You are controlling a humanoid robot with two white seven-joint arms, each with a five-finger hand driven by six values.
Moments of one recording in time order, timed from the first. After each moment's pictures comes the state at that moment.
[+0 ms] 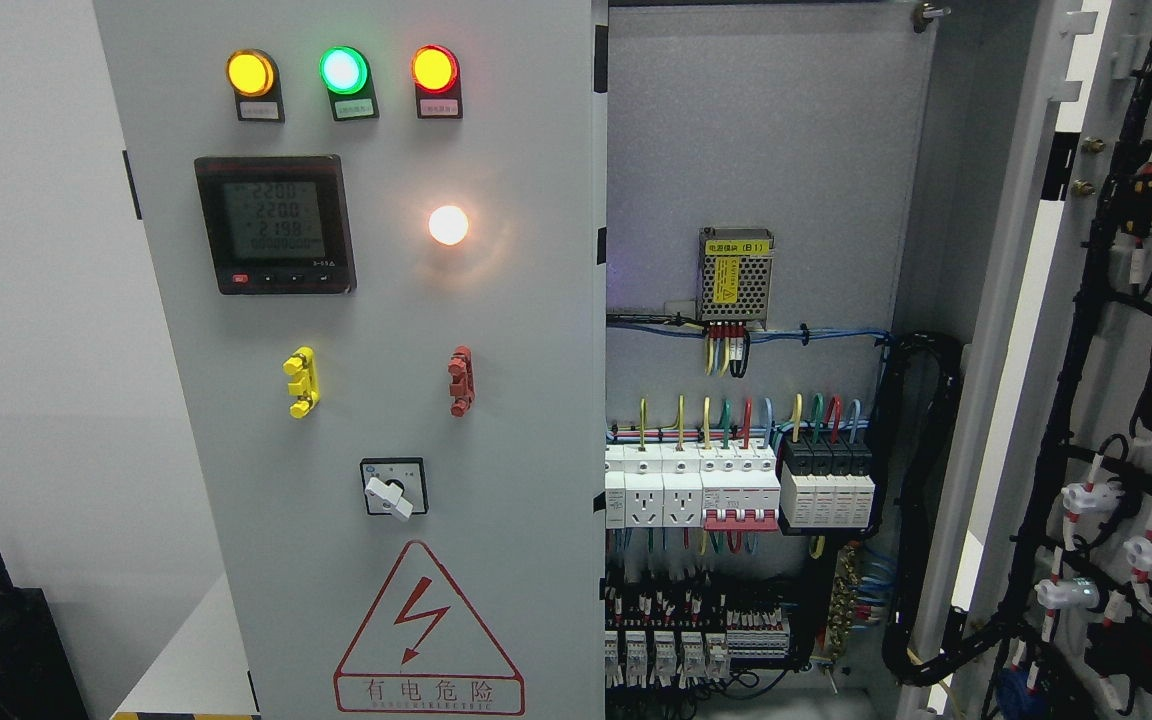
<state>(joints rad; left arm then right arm) 0.07 -0.04 -0.11 -0.01 0.00 -0.14 -0.24 0.26 0.09 0.06 -0.34 0.00 0.06 0.04</state>
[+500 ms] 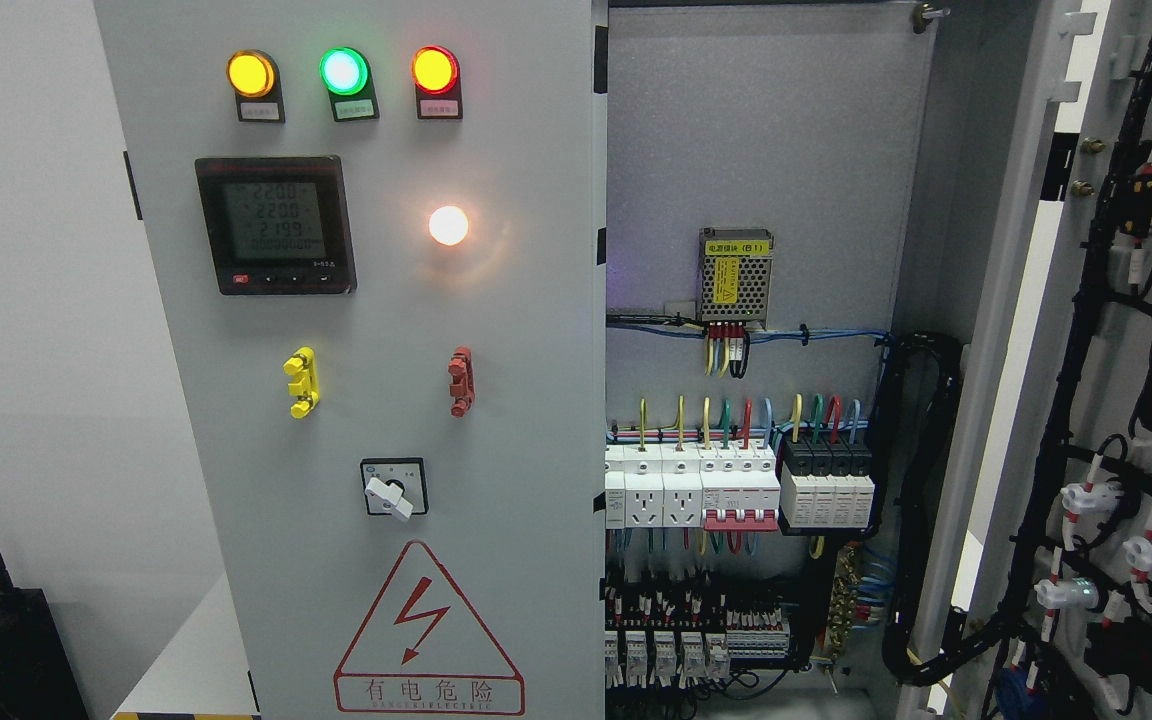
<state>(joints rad) 0.07 -0.05 -0.09 0.00 0.00 -0.15 -0.25 0.56 0.04 0.07 -0.76 0.00 0.01 0.04</state>
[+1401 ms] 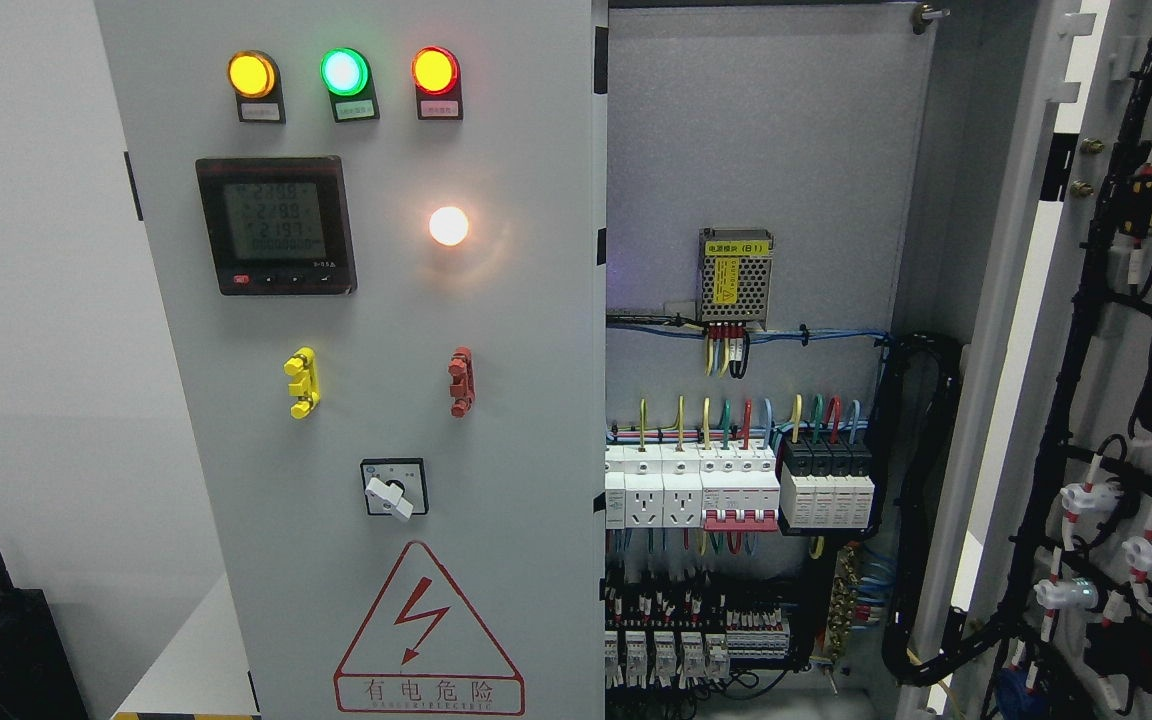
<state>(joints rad) 0.06 -0.05 -0.09 0.00 0.00 -0.15 -0.25 0.91 0.00 0.11 -1.35 -0.02 -0.30 0.05</state>
